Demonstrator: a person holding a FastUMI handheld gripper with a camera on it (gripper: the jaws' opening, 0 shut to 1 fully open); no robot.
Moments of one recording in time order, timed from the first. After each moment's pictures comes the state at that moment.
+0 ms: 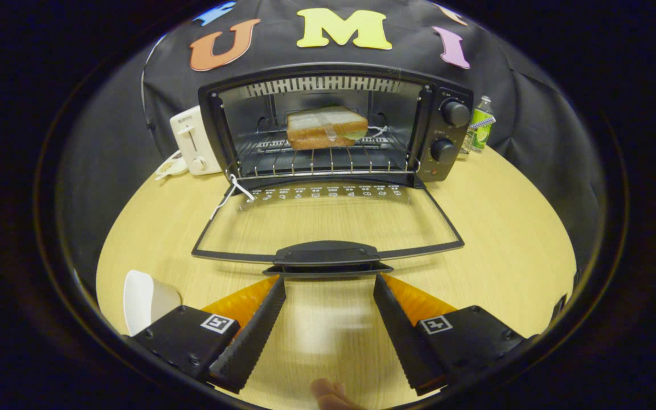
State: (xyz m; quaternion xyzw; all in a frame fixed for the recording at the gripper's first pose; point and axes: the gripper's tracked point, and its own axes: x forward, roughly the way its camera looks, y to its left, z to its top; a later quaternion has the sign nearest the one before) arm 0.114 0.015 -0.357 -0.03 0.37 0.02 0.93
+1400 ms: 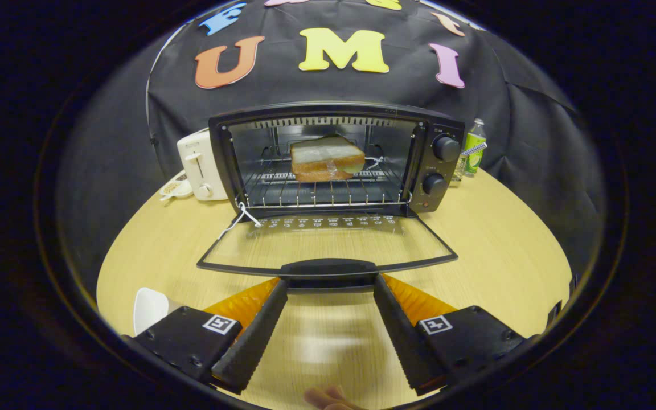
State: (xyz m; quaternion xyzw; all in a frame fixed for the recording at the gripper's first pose) arm 0.119 0.020 -0.322 -0.02 0.29 0.02 0.96
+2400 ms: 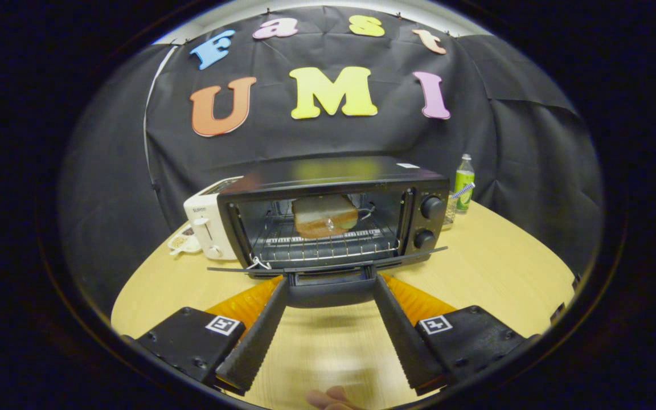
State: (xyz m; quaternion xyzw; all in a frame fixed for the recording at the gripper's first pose) arm 0.144 0.030 -0.238 0.01 0.16 0.01 0.99
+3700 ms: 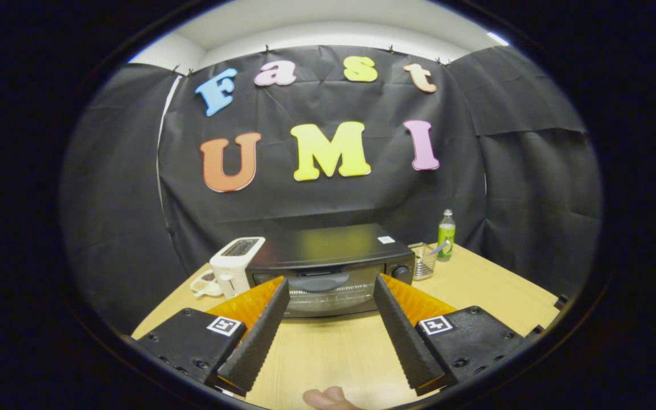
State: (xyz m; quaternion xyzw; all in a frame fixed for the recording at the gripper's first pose) arm 0.065 0.003 -0.102 0.03 0.04 0.01 1.00
